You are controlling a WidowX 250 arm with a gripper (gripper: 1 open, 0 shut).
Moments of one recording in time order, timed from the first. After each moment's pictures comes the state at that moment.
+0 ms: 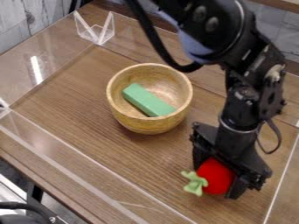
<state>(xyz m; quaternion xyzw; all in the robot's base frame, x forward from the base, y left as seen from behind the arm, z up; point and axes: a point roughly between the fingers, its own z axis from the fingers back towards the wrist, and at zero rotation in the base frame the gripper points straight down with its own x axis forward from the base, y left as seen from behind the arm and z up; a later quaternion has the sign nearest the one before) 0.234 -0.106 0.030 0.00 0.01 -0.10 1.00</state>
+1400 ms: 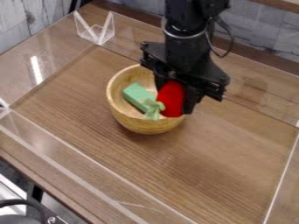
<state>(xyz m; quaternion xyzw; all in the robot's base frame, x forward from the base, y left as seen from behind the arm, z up) 0.243 -0.035 0.119 0.01 -0.09 -0.02 1.00</state>
